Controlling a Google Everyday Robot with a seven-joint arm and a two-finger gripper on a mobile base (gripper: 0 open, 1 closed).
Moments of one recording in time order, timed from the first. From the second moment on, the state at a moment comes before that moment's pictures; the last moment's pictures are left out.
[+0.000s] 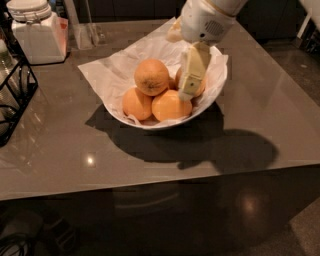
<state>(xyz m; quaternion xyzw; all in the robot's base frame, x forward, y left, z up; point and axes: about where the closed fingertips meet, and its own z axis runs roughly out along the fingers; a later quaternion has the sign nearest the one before) 0.550 -0.049 0.972 -0.72 0.65 0.11 0.21</state>
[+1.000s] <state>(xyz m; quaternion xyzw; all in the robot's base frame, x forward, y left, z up) 0.573 -0.043 0.959 -0.70 0.66 0.14 0.25</state>
